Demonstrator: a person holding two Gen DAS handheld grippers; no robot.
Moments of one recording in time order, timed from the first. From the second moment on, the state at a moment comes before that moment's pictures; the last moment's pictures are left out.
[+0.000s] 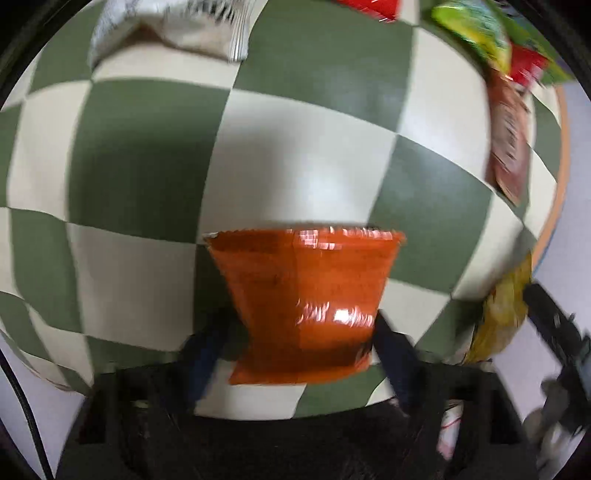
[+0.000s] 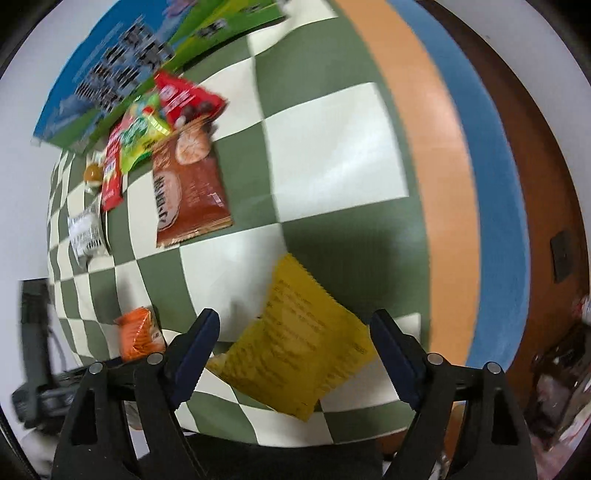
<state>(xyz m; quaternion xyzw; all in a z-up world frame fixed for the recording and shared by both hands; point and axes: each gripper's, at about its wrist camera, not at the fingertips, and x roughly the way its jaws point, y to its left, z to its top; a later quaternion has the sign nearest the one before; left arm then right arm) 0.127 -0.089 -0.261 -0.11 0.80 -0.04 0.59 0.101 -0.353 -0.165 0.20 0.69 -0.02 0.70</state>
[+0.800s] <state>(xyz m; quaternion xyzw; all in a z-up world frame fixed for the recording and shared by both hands) 0.173 -0.119 -0.233 -0.01 0.75 -0.05 0.66 0.095 -0.348 -0.184 0.18 0.70 -0.01 0.69</state>
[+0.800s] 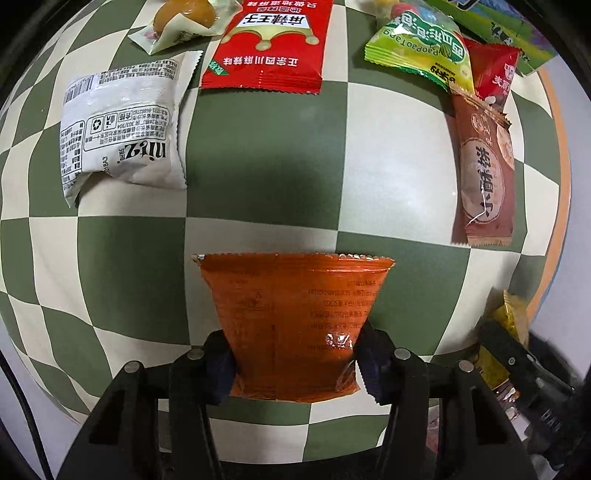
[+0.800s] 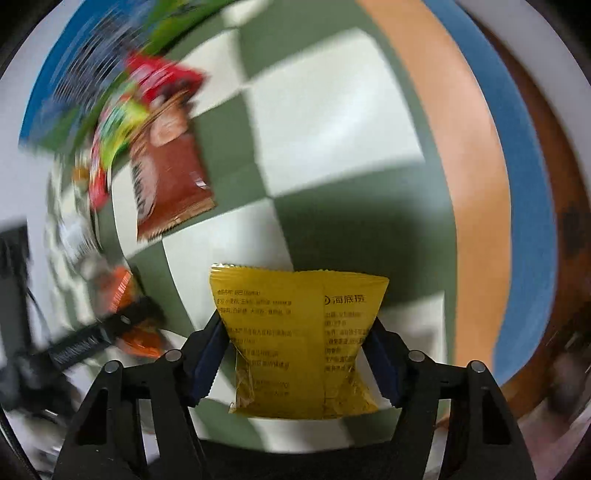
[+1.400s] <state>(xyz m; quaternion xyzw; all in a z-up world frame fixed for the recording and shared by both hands) 0.151 -0.144 -0.225 0.03 0.72 -0.06 0.69 0.078 -0.324 -0.176 0.09 0.69 0.01 0.72</state>
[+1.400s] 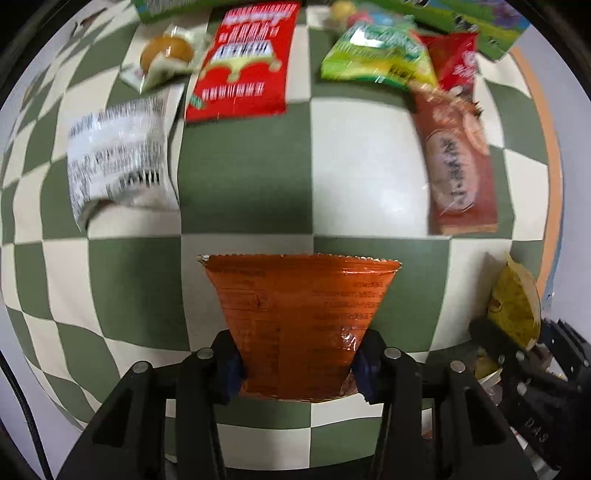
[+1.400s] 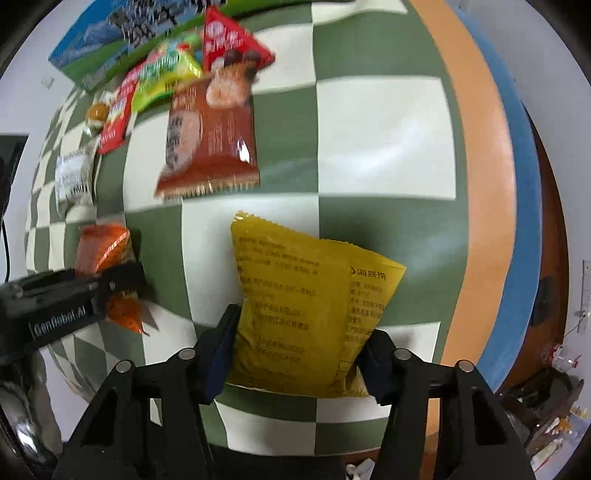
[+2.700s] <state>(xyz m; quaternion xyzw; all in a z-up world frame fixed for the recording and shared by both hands) 0.464 -0.071 -0.148 -0.05 0.73 -0.02 0.68 0.424 -0.211 -0.104 0.10 0.65 0.15 0.74</state>
